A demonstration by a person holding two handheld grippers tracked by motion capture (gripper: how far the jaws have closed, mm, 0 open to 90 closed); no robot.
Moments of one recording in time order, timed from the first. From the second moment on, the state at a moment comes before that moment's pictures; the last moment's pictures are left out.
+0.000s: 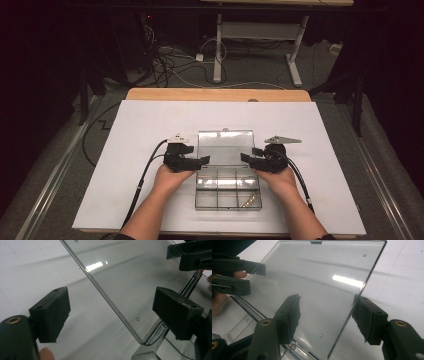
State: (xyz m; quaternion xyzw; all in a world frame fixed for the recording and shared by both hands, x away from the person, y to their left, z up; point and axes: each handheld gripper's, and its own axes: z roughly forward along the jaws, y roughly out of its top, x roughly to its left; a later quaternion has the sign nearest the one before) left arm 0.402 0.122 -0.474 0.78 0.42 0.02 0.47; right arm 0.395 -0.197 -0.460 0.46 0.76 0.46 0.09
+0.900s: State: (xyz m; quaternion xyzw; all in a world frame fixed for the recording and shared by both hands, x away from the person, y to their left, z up) left arm 0.390 0.118 -0.464 0.78 0.38 0.05 0.50; right arm 0.381 -0.203 -0.450 0.41 0.77 0.46 0.16
